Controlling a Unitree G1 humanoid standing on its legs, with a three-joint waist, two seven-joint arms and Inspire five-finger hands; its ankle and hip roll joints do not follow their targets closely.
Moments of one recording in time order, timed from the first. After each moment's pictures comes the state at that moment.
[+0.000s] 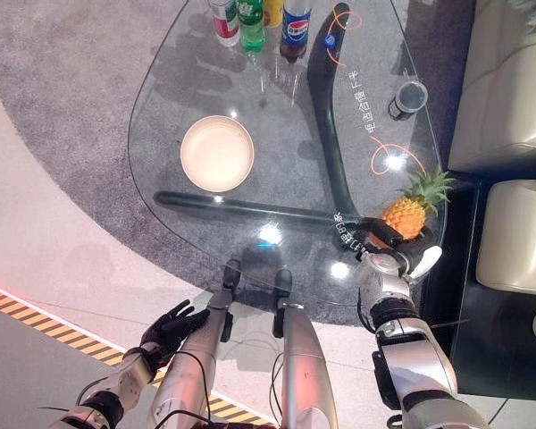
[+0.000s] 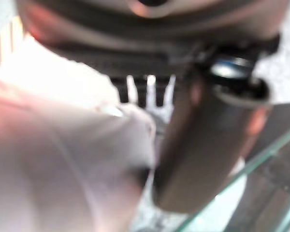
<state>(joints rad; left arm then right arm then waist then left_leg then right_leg) -0.25 0.25 -0.30 1.02 -0.85 -0.09 -0.10 -0.68 -0.43 0.11 0.91 0.75 -0.04 -0.80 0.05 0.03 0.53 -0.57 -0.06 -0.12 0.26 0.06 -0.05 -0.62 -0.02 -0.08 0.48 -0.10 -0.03</state>
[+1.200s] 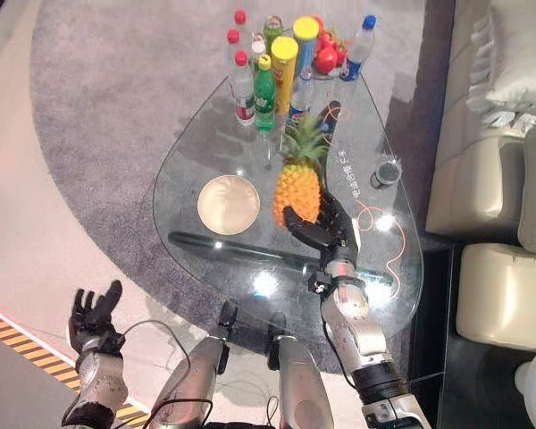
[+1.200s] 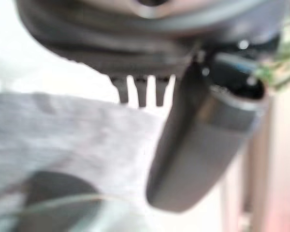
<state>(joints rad) -0.13 0.21 0.10 0.68 -0.96 -0.49 0.22 -0.26 -0.35 0.19 0.07 0.55 -0.04 -0.24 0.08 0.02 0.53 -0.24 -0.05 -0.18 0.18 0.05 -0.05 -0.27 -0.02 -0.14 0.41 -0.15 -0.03</state>
